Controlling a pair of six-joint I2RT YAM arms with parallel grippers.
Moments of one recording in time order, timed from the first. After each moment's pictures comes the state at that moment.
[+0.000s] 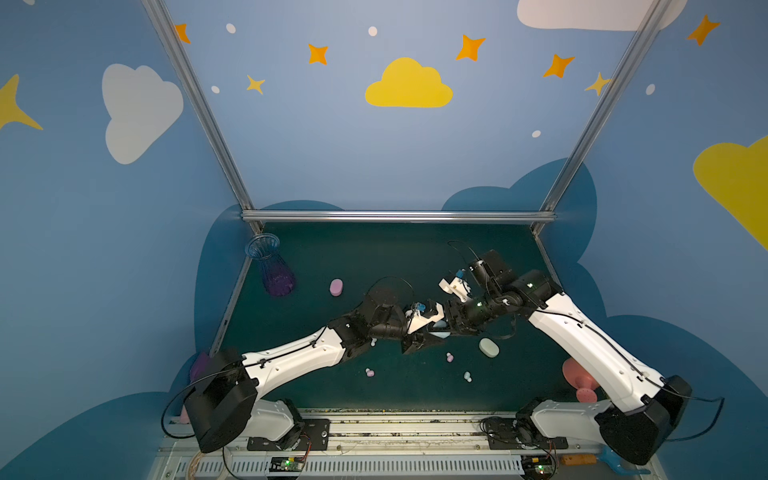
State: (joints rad) left arm -0.88 1.37 0.84 0.18 0.60 0.20; right arm 0.63 1.29 1.31 -1.15 -0.65 0.52
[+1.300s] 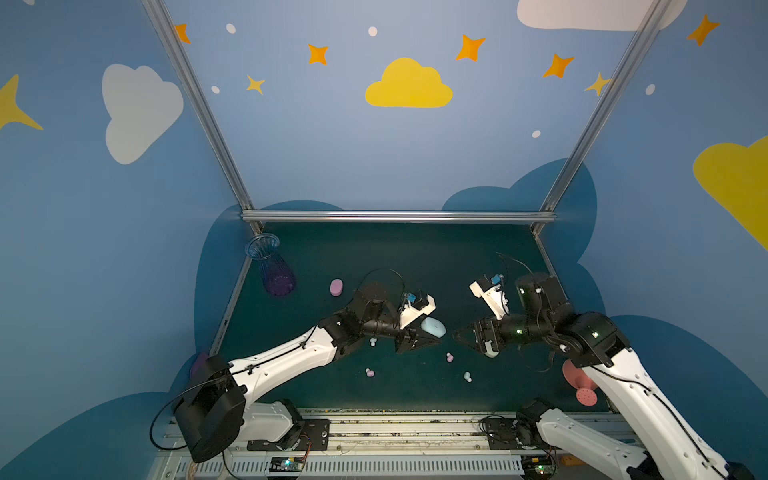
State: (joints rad) left arm -0.82 1.31 0.83 0.13 0.74 0.03; right arm 0.59 0.90 1.16 -1.07 -0.48 0.20
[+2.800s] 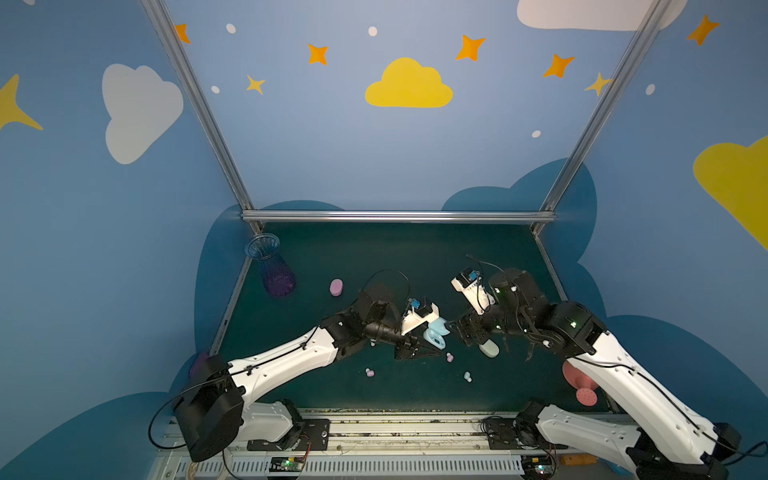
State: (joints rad) left arm -0.85 1.31 0.85 0.05 0.81 0.03; right arm 0.77 1.02 1.23 -1.02 -0.08 0.09
